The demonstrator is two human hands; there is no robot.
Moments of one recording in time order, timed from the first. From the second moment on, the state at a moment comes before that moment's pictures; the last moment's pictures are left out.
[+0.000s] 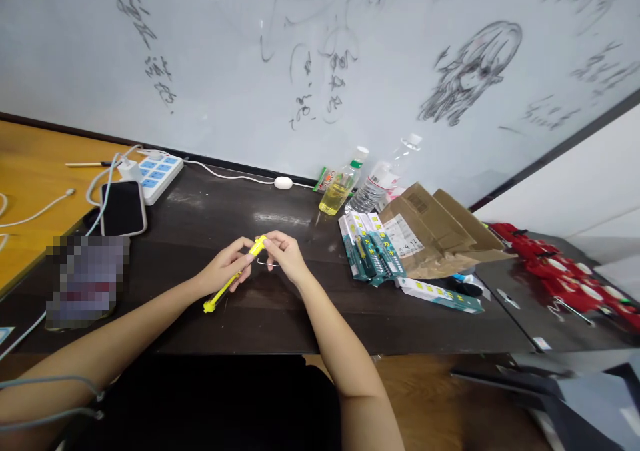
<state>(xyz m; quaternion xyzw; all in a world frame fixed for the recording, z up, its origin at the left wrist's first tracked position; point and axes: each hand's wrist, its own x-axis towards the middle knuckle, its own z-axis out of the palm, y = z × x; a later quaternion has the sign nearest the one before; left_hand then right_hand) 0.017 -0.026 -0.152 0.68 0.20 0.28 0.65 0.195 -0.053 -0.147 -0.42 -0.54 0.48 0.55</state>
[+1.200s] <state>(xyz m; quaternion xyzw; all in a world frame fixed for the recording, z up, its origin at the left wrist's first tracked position) 0.026 -0.017 -0.158 0.57 0.20 0.22 0.76 0.206 -0.048 -0.144 -0.40 -0.47 0.54 0.56</state>
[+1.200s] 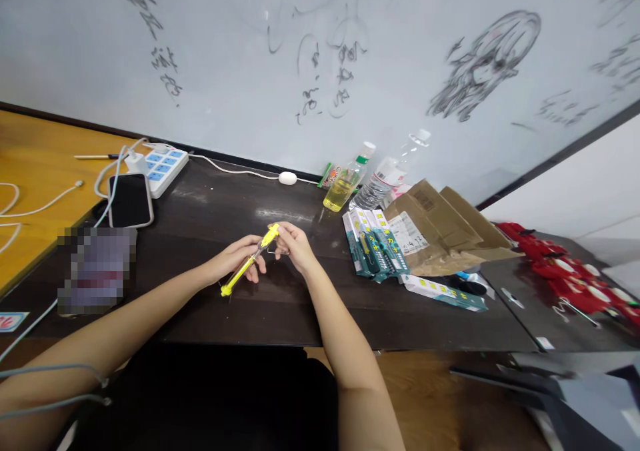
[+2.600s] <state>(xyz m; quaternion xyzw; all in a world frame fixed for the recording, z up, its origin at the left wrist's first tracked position) 0.028 -0.018 -0.165 0.68 0.23 0.24 0.65 0.225 -0.049 -0.129 -0.37 -0.43 0.47 0.68</state>
